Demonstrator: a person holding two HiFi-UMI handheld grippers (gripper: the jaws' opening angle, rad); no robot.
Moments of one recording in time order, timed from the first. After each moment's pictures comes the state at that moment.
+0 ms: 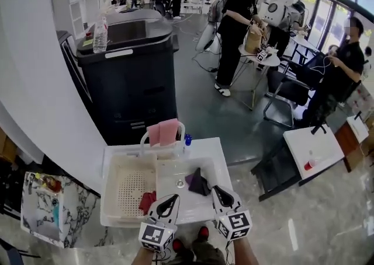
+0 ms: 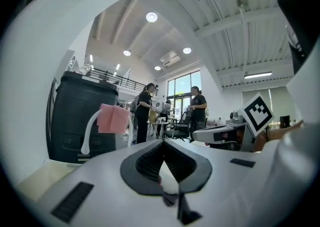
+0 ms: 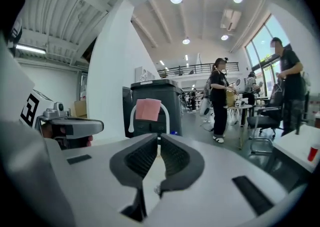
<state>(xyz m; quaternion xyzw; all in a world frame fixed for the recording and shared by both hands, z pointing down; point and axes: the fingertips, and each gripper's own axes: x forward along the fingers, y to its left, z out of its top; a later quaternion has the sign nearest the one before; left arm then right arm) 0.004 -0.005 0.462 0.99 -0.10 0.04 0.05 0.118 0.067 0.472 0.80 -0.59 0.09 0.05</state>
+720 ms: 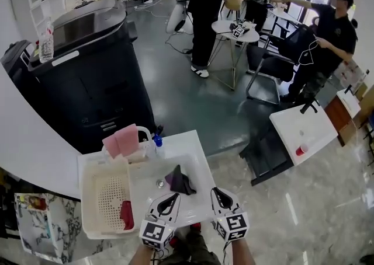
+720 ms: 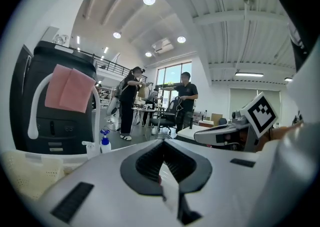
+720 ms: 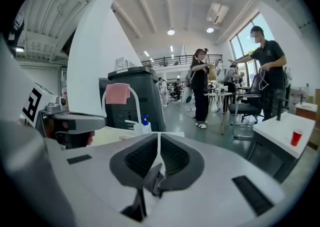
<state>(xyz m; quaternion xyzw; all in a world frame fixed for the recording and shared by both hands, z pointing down) 0.118 0.031 0.517 0.99 -0.01 0.10 0.07 0.208 0.125 0.534 0.84 -0.51 0.15 0.06</state>
